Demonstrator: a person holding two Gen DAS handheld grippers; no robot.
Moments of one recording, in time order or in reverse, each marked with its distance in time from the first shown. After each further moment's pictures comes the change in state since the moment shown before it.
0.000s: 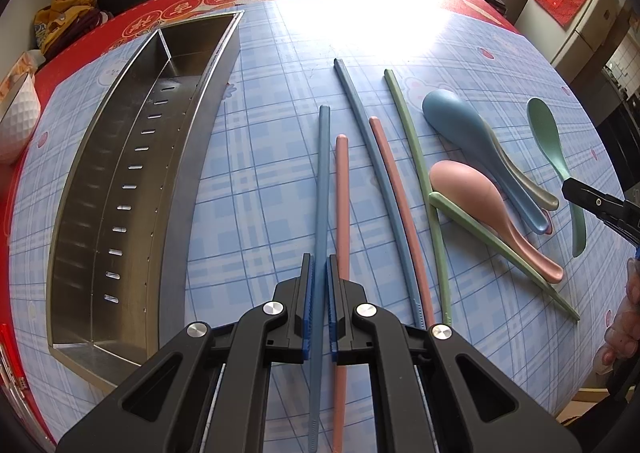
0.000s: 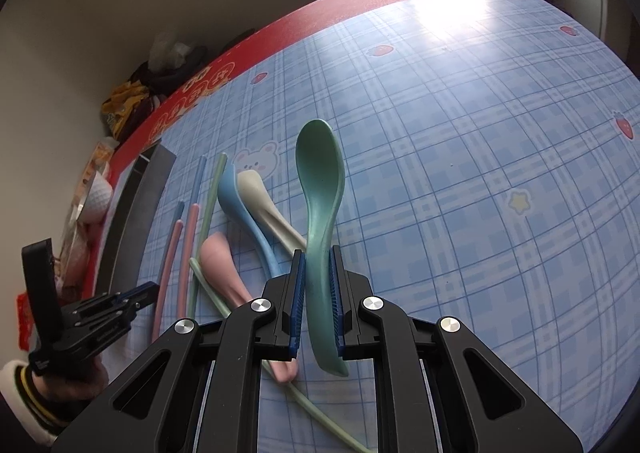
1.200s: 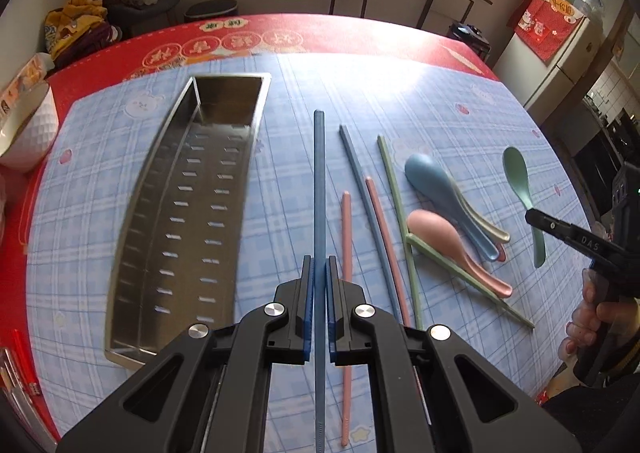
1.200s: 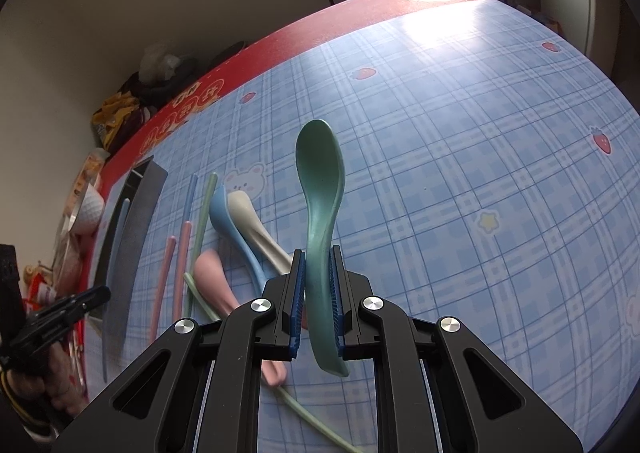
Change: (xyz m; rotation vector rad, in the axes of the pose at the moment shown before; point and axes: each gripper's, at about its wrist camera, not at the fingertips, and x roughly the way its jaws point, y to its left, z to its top) left arm -0.069 0.031 0.011 -0.041 -0.127 -0.076; right arm -0.017 -0.003 0.009 0.009 -0.043 -0.052
